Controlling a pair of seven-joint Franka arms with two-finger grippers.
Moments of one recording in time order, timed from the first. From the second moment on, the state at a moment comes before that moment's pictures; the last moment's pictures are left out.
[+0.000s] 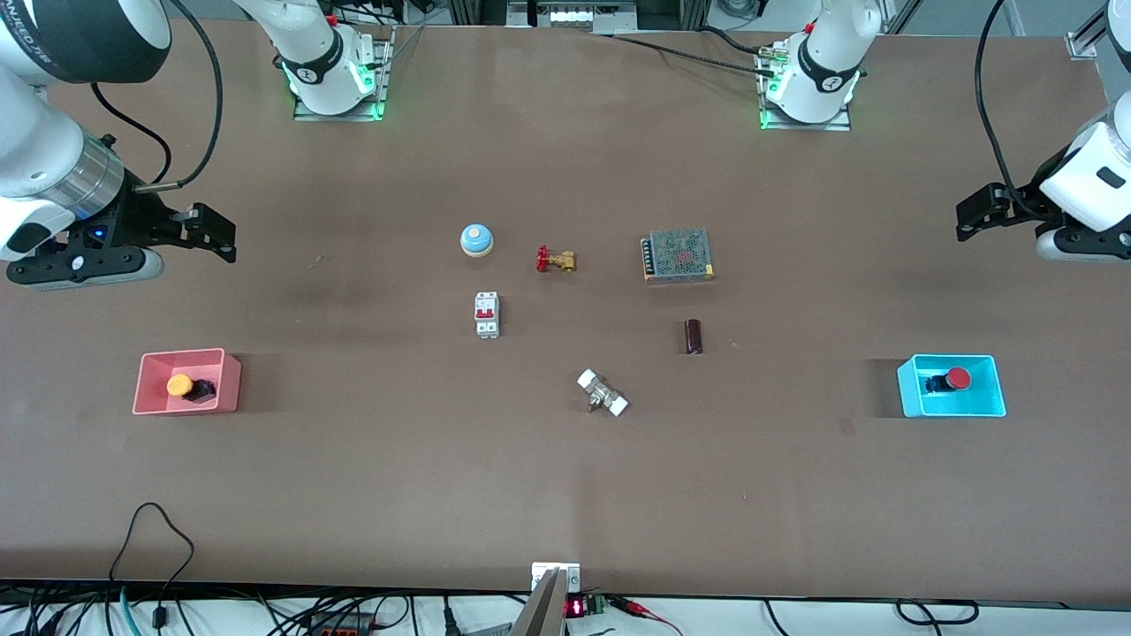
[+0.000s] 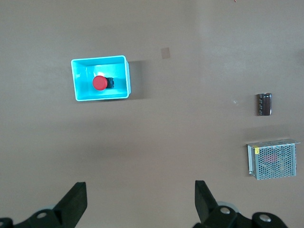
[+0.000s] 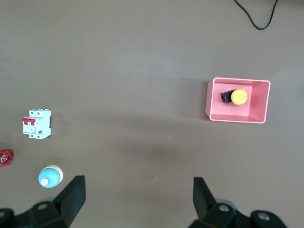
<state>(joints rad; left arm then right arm) 0.07 -0.01 -0.06 -1.71 0.06 1.65 0.05 -0.02 0.08 0.15 -1.64 -0.03 1.74 0.01</state>
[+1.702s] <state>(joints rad) 0.08 0.05 -0.05 -1.68 0.06 1.66 0.05 -0.20 0.37 0.14 -1.65 -0.14 2.02 -0.16</state>
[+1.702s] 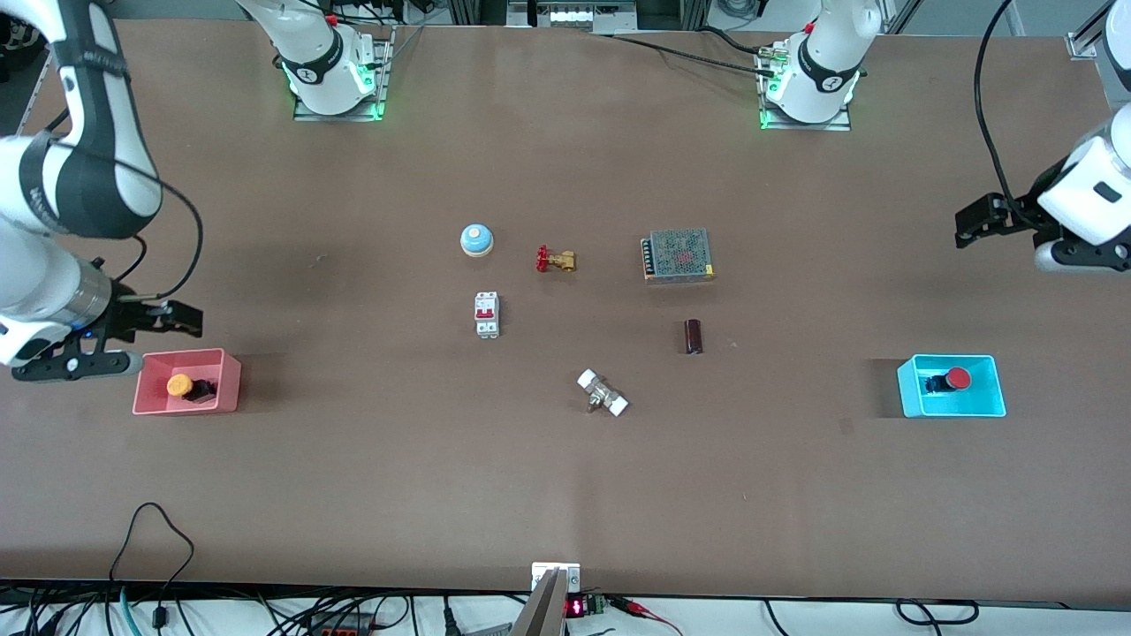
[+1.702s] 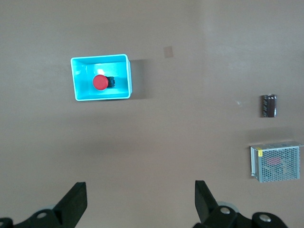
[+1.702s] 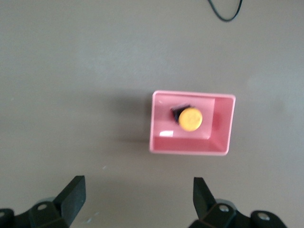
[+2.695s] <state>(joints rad) 0.25 0.65 -0.04 -1.43 0.07 1.95 0.10 -0.29 0.61 0.12 -1.66 -0.15 2.44 -0.38</state>
